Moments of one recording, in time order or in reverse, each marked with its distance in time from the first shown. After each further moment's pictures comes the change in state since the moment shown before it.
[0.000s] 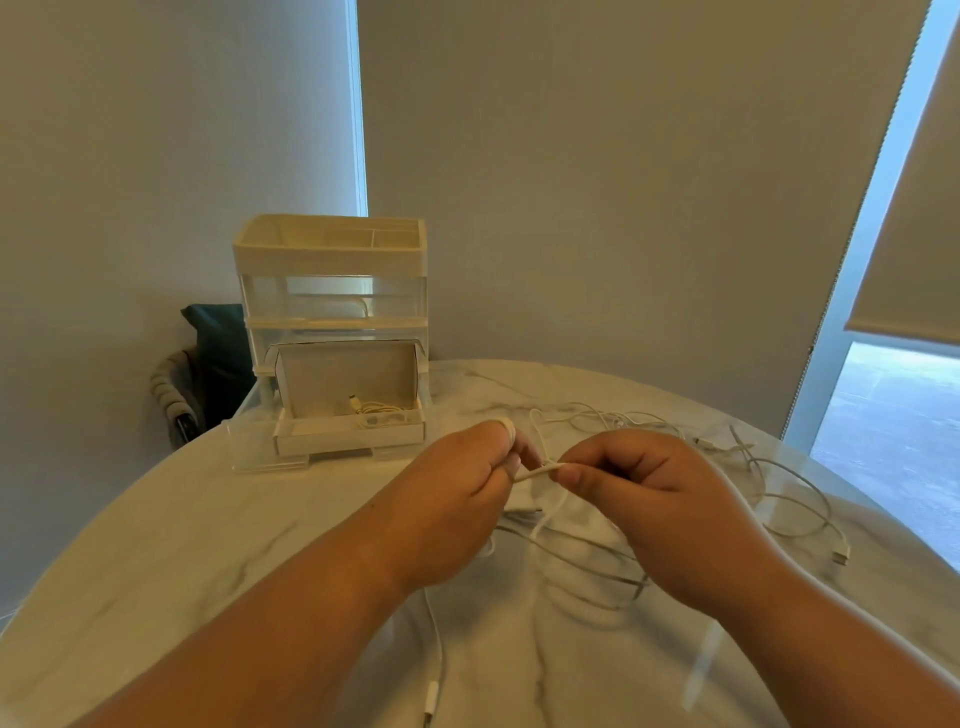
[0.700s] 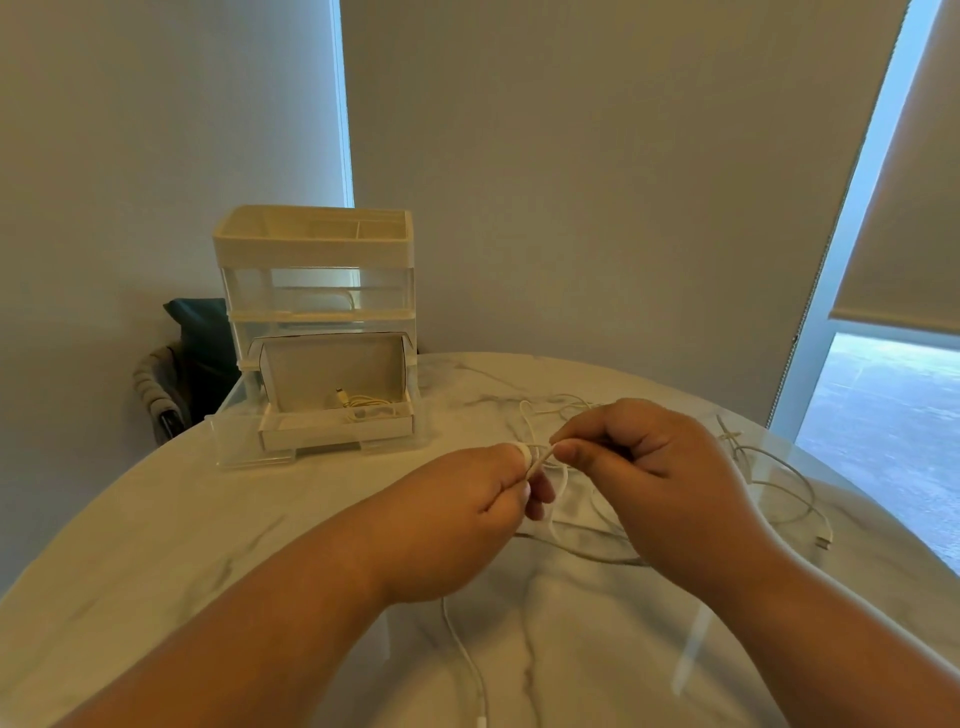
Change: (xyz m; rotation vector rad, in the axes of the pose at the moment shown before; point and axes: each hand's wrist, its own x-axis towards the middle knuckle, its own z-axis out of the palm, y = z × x) left_hand -0.006 0.015 0.000 0.054 -0.258 -0.042; right_hand 0.000 -0.004 -0.003 -0.210 0.155 -0.188
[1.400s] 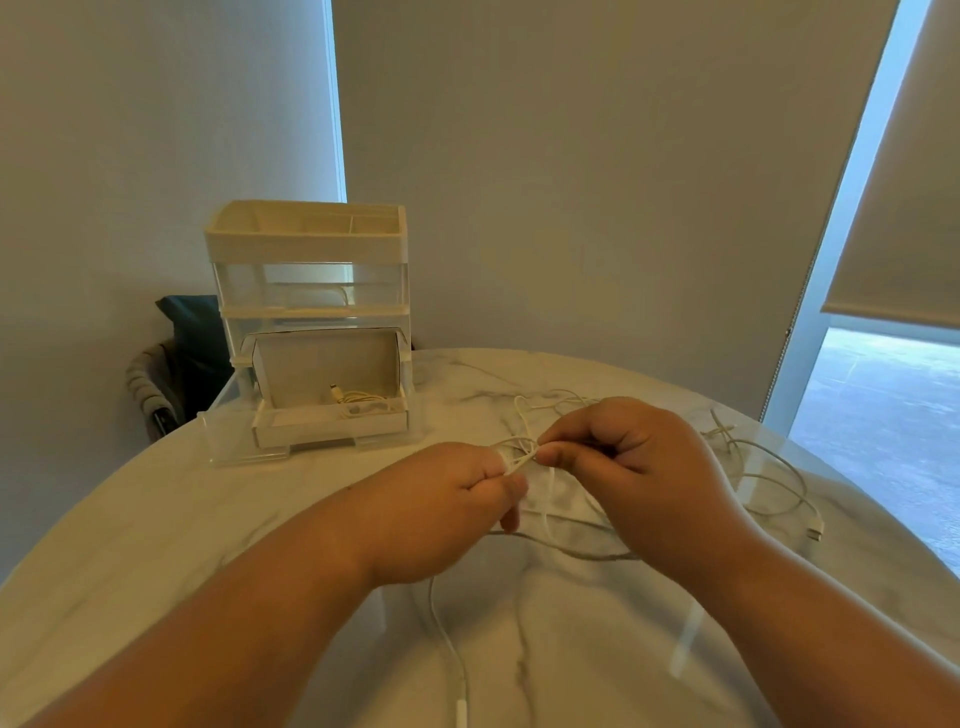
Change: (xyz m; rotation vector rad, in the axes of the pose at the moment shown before) left_hand 0.000 -0.003 -0.007 0.035 -0.001 -0.099; right_hand 0.004 0.010 0.003 -0.021 -0.049 -0.020
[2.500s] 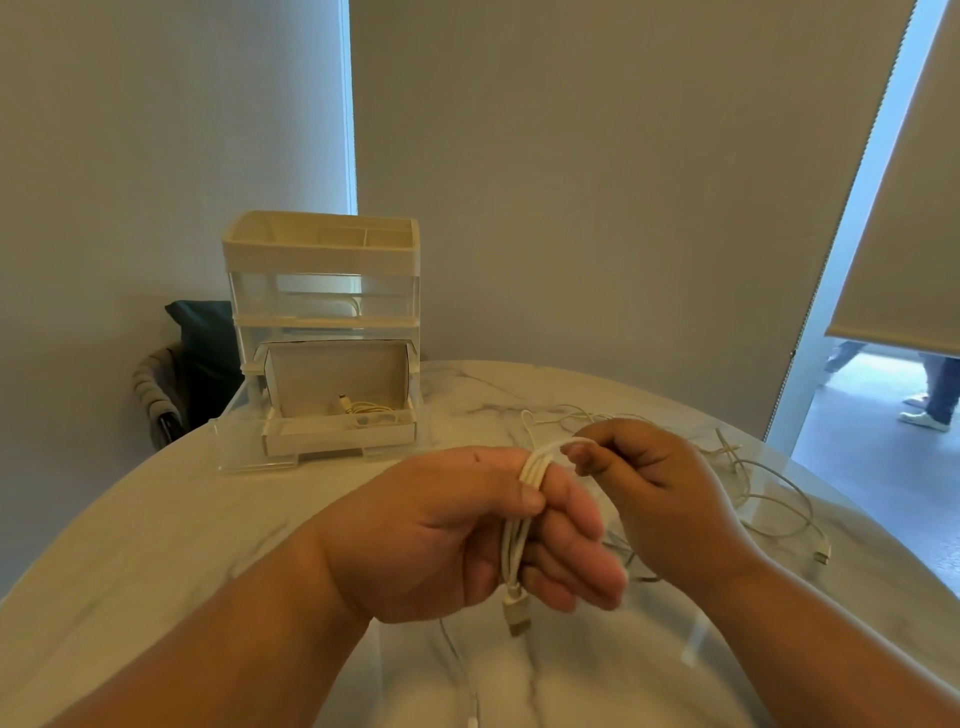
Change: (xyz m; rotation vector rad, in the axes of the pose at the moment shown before) left_hand -0.011 0.002 -0.004 -1.271 -0.608 0.370; right_hand 0.004 0.021 0.009 0.256 0.053 0.079
